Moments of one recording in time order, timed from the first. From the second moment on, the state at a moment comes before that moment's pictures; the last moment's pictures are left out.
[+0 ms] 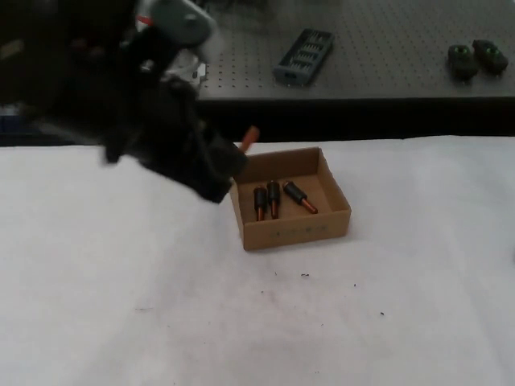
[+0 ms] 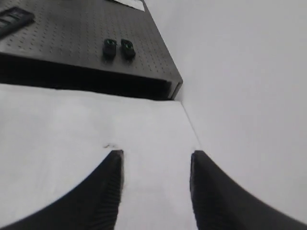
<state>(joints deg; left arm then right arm) -26.6 69.6 -58.4 29.7 24.8 19.4 32.4 35.9 -49.9 48.5 45.4 1.7</state>
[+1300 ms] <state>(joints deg) -26.6 66.8 -8.3 -53.1 10.0 15.4 -1.9 97.8 -57.4 27.8 3.2 20.6</state>
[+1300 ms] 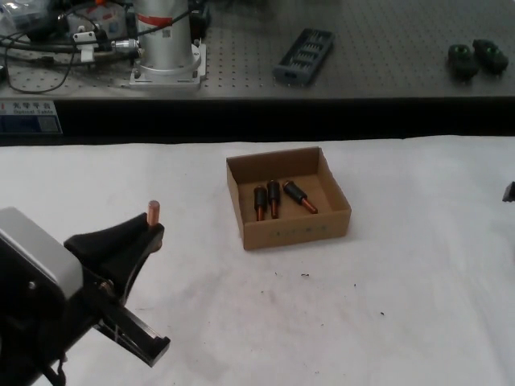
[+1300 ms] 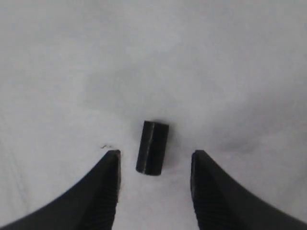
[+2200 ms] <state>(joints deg) -26.6 69.5 -21.4 -15.0 8.2 29.7 -2.5 109.3 -64.2 28.0 3.9 22.0</state>
